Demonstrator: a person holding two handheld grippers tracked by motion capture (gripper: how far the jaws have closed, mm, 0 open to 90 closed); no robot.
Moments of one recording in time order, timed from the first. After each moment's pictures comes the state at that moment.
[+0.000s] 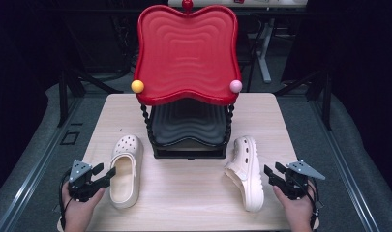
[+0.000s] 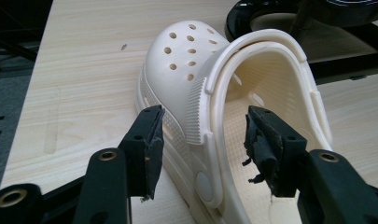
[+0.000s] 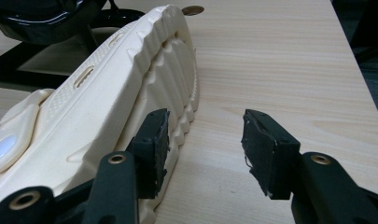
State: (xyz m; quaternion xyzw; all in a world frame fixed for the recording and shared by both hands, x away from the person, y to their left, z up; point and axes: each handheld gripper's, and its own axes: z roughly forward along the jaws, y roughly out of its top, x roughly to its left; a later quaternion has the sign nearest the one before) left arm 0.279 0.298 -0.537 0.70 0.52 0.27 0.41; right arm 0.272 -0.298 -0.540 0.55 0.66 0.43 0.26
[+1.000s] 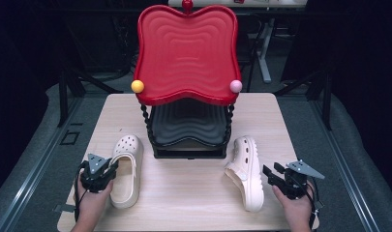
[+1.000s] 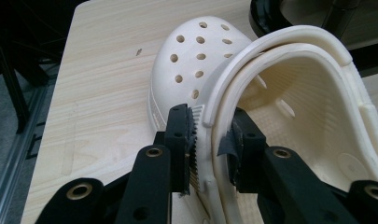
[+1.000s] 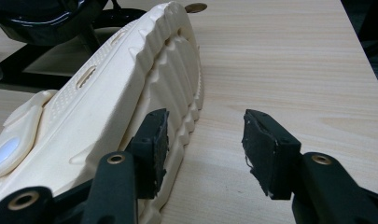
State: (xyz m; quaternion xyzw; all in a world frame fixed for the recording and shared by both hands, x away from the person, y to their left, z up) left arm 0.301 0.271 -0.540 0.72 0.51 0.32 0.34; right arm 0.274 -0.297 -0.542 0.56 0.66 0.44 0.25
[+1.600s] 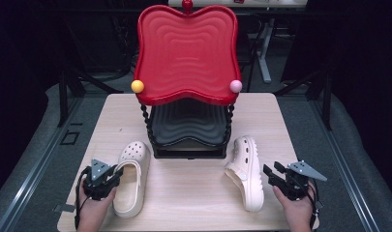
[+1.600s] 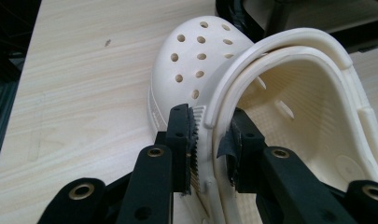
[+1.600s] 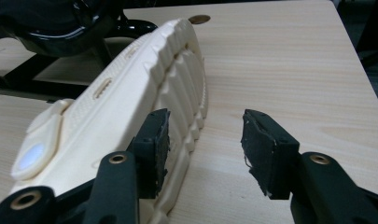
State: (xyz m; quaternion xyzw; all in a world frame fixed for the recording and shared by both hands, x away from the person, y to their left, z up) left arm 0.279 0.256 -0.535 0.73 0.51 0.28 0.35; right arm 0.266 -0.293 -0.532 0.54 0.65 0.45 0.27
